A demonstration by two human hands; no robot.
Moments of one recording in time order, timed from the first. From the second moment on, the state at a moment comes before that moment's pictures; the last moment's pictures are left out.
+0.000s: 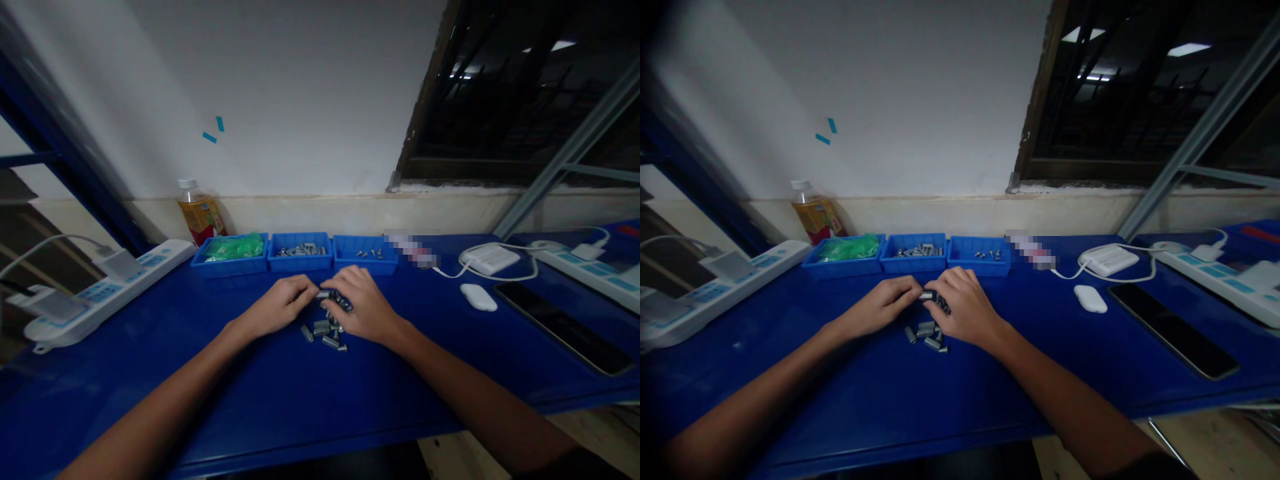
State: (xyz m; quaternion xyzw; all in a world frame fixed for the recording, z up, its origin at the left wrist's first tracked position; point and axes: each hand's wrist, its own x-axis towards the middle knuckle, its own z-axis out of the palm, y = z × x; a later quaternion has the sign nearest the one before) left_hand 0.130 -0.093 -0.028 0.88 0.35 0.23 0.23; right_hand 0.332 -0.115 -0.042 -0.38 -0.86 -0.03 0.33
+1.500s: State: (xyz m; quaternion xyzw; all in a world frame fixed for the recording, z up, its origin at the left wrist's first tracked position) left_hand 0.134 -0.096 -0.046 0.86 0.37 0.32 0.13; right_hand 0.329 -0.118 -0.047 -0.38 -0.86 0.03 0.34
